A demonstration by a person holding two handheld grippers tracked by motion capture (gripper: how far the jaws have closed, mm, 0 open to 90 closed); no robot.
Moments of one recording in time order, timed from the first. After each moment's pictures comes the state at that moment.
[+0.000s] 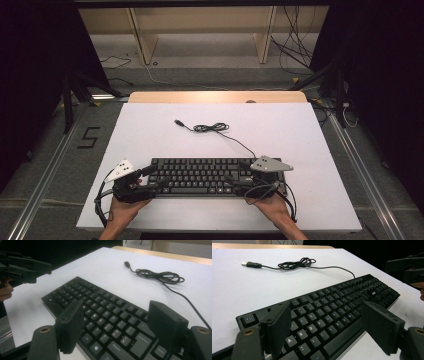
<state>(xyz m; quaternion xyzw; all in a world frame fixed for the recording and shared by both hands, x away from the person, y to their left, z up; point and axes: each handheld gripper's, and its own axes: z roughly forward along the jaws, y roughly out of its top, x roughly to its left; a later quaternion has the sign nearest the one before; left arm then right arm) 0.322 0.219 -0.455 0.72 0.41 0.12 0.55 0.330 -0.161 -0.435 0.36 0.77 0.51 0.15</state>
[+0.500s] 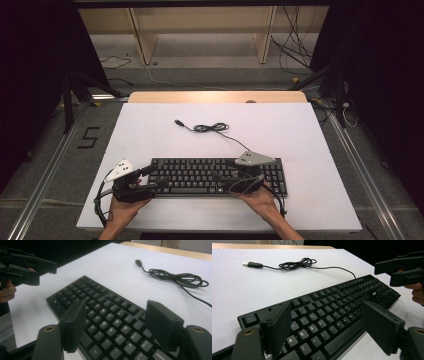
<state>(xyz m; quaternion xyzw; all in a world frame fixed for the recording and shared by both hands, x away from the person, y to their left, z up) 0.322 0.220 -0.455 0.72 0.42 0.12 0.55 0.347 -0.130 -0.436 0.34 0.79 0.50 0.12</state>
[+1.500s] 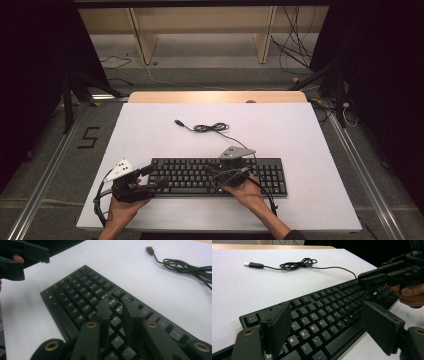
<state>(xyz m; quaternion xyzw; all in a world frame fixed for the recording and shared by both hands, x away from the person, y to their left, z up) 0.322 0.221 -0.454 0.72 0.42 0.13 0.54 0.370 -0.097 -0.446 0.33 0.82 0.46 0.10</state>
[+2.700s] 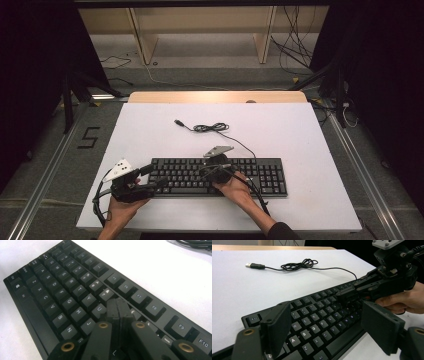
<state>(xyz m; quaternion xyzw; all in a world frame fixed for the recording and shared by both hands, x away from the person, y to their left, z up) 0.322 0.223 -0.453 0.72 0.42 0.13 0.55 0.394 -0.061 -0.474 0.36 0.85 0.38 0.10</state>
